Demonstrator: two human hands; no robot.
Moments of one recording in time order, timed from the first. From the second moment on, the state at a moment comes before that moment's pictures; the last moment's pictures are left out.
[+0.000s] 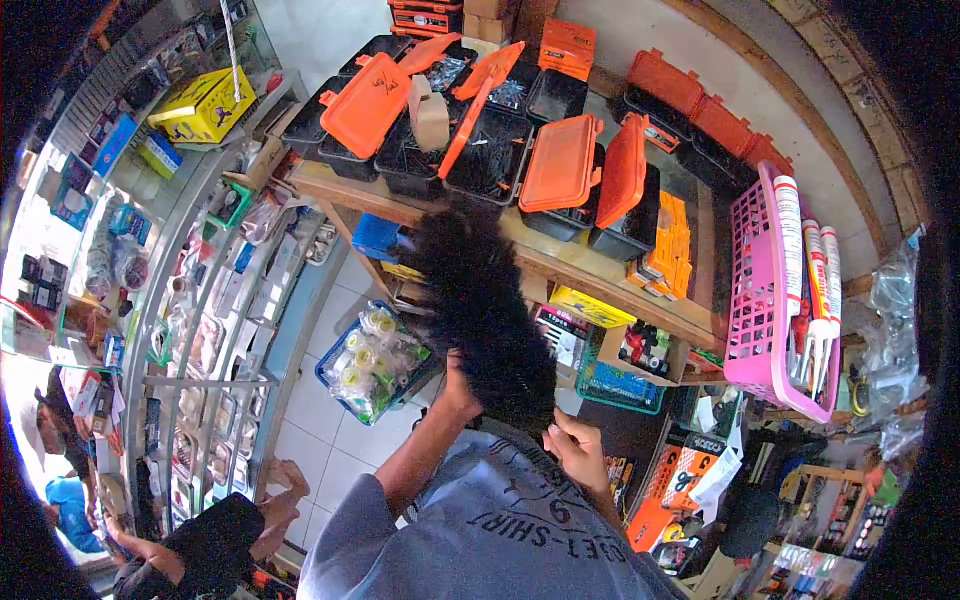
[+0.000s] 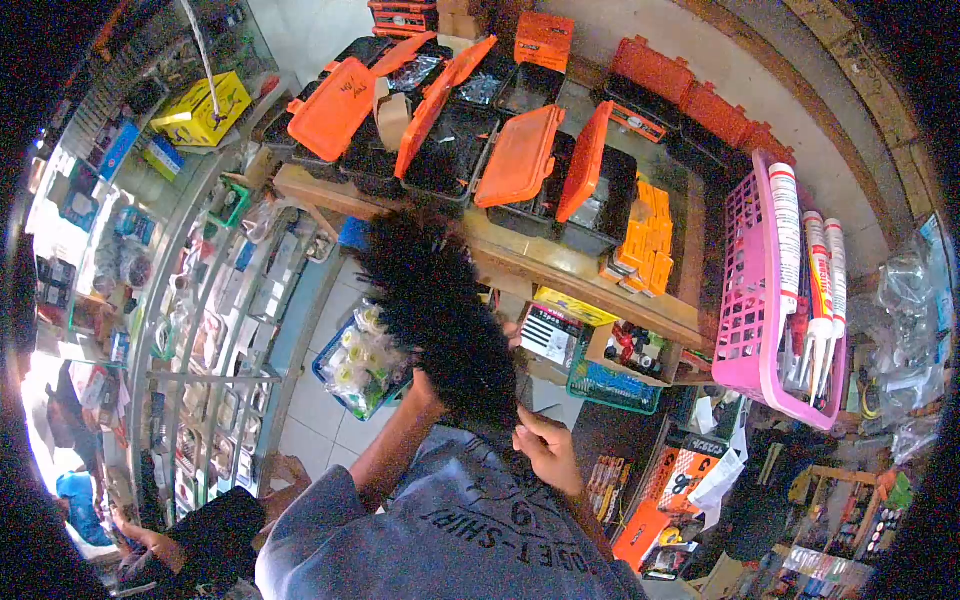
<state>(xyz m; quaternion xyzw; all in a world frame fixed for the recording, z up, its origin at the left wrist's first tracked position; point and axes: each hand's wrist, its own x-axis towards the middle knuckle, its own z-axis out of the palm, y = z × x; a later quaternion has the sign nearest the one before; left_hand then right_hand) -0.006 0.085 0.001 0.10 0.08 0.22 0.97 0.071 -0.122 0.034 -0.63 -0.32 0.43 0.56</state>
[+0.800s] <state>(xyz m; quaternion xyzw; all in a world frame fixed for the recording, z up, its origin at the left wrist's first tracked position) -0.028 0.122 0.041 0.12 0.26 0.31 0.91 0.072 -0.143 0.003 -0.66 -0.27 0.47 0.52</state>
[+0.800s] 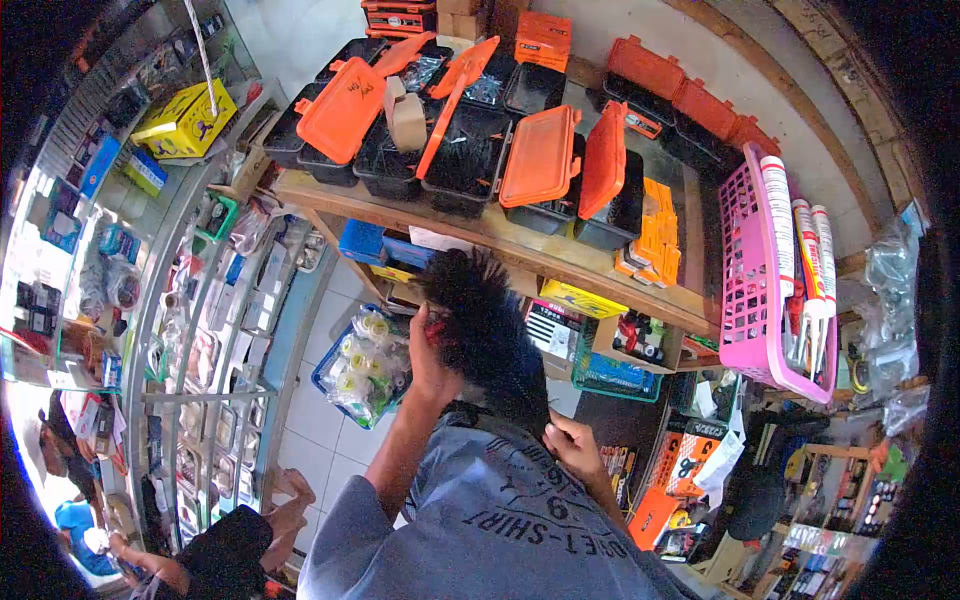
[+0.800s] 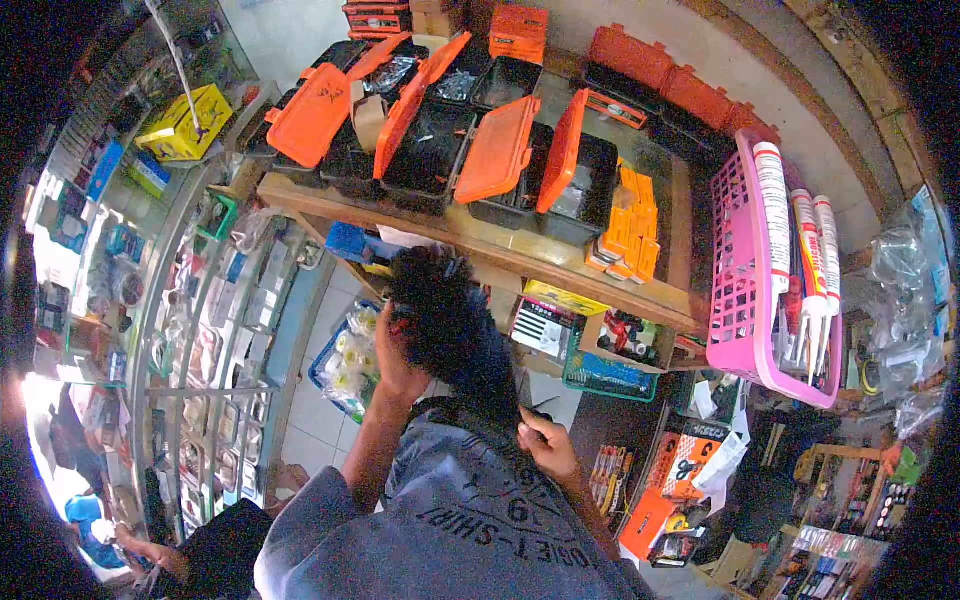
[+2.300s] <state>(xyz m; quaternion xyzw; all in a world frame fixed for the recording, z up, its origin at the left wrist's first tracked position) -0.031 0.115 0.044 0.08 0.25 0.37 0.89 0.068 -0.157 0.006 -0.70 -0.38 0.39 0.47</state>
